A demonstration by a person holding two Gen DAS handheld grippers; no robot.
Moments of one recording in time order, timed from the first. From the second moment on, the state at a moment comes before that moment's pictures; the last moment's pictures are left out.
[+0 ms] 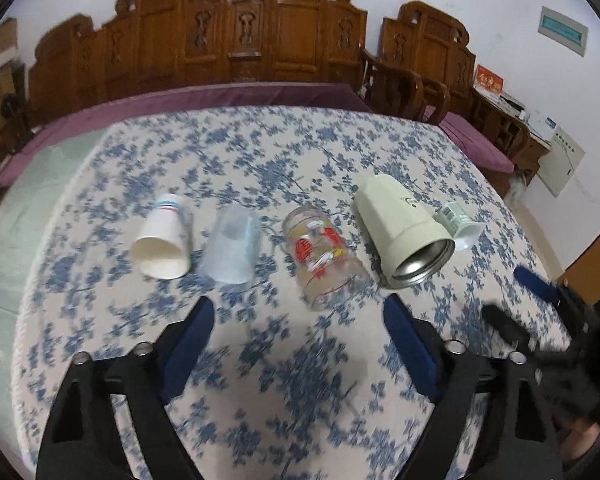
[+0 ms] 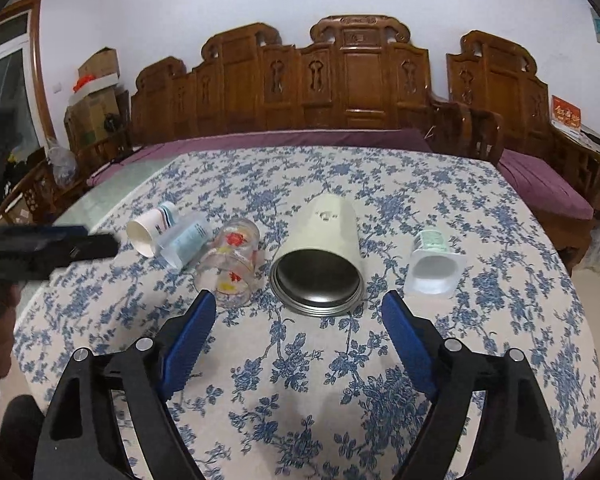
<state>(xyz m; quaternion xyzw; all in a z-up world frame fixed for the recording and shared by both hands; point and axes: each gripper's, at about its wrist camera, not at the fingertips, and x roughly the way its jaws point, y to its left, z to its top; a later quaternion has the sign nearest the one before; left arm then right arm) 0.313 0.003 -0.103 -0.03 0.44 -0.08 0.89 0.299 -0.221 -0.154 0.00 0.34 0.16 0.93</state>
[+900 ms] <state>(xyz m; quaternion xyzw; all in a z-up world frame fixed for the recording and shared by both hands) 0.453 -0.052 -0.194 0.00 0.59 -0.04 0.81 0.307 -0.251 -0.183 0.06 0.37 0.18 0.91</state>
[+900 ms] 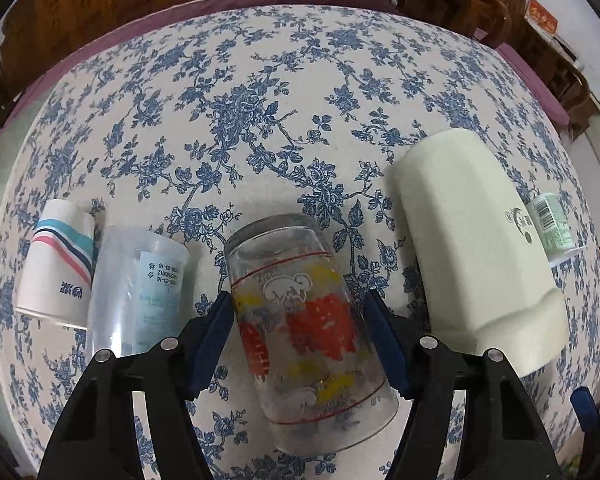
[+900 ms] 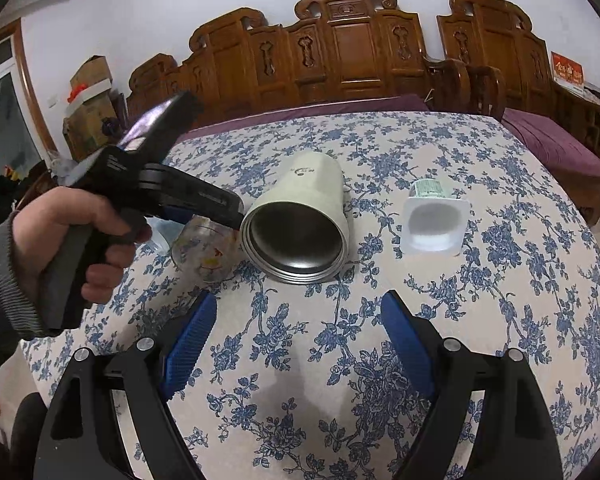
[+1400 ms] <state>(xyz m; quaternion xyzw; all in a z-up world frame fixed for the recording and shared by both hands) 0.454 -0.049 -0.203 0.01 0.62 -0.03 0.79 0.306 -0.256 -0.182 0.06 0.37 0.17 0.91</state>
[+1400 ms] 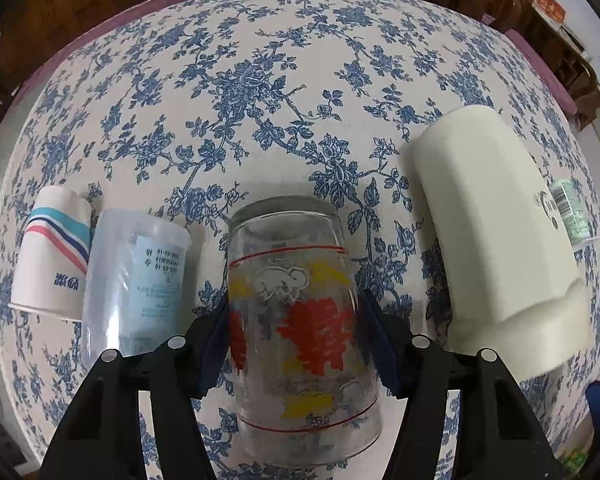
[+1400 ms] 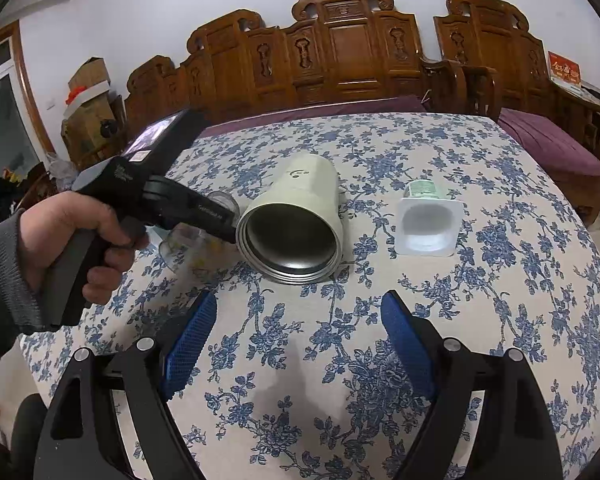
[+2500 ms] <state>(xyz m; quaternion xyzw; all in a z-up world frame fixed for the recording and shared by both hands) 0.271 -0.083 -0.201 0.02 0.56 -0.13 0.82 0.300 -0.267 -0.183 0.04 0.37 0.12 0.92</state>
